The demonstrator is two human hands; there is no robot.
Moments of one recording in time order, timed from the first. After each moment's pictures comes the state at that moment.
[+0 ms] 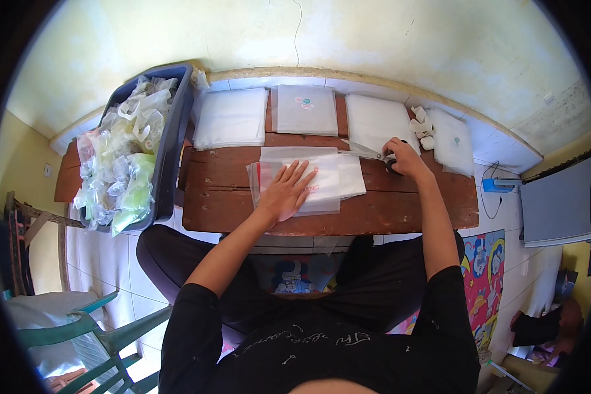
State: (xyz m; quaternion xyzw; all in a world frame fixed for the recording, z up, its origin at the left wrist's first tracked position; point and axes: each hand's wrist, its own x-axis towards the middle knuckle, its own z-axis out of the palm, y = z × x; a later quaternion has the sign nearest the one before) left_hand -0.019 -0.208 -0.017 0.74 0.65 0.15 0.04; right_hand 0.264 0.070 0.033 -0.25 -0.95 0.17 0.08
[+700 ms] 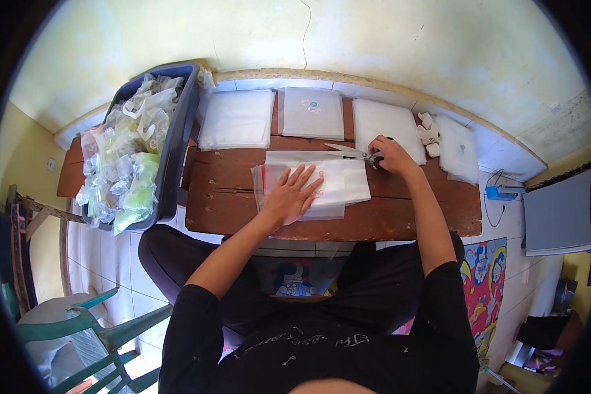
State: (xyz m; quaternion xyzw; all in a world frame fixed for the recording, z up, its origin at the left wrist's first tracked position) left_hand -0.016 -0.207 -0.015 0.75 0.65 0.12 0.00; right_hand 0.211 0.068 0.029 -0.19 -0.96 0.18 0.08
